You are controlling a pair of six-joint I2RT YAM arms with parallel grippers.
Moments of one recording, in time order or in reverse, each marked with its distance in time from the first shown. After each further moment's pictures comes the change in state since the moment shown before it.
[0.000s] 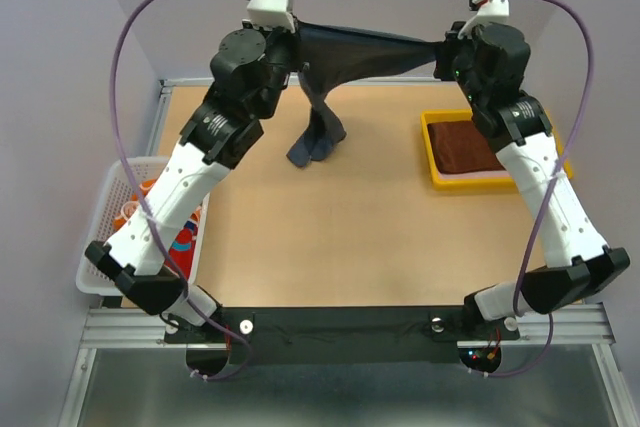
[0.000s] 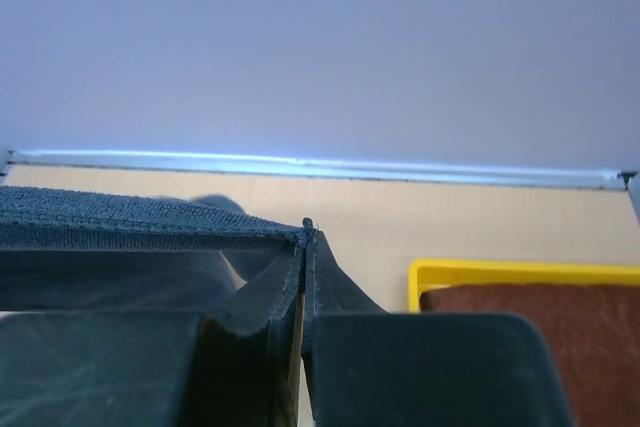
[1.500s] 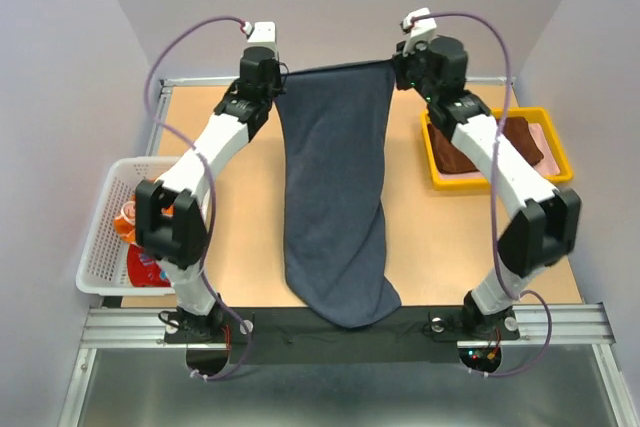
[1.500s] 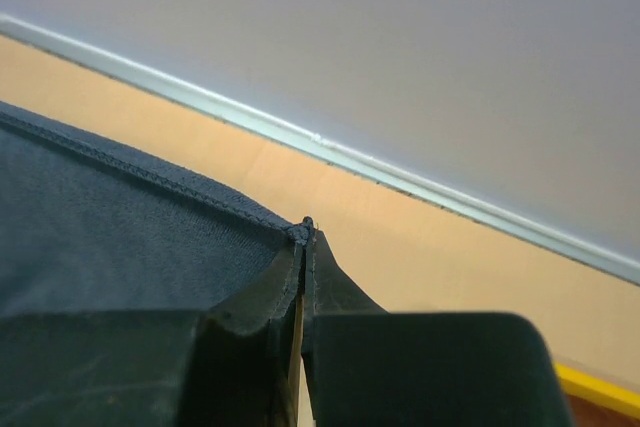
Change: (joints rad) left arm 0.301 0.176 -0.309 0.124 0.090 -0.120; right arm 0.023 0.170 -0.130 0.295 -0.203 -0.251
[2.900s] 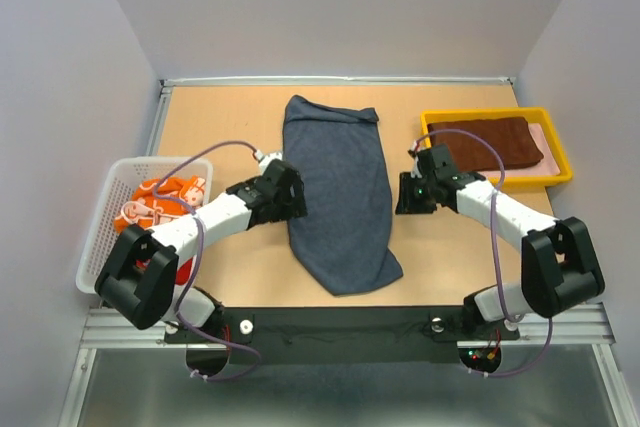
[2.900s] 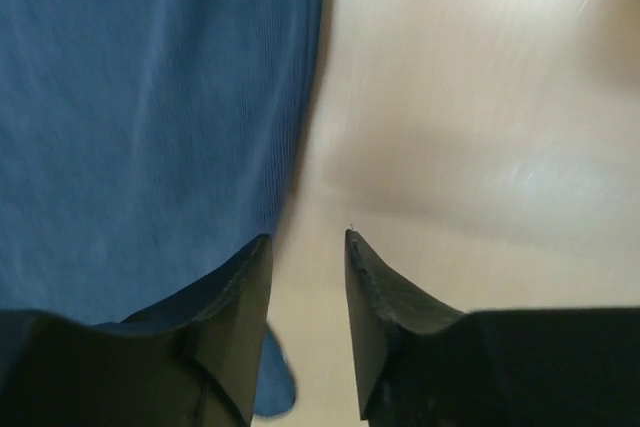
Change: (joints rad) left arm -0.227 -0.297 -0.728 -0.281 0.124 -0.557; right arm 0.010 -0.193 -0.729 -0.333 -0.146 0.445
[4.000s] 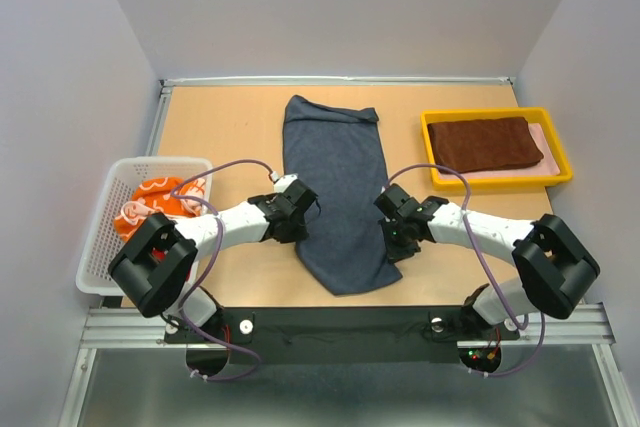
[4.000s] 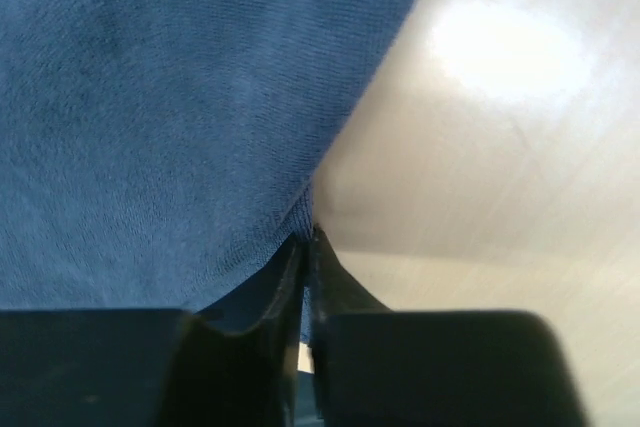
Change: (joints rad) left arm -0.170 0.087 -0.103 0.001 0.009 -0.159; right arm 0.398 0.005 -0.133 -0.179 0.133 0.249
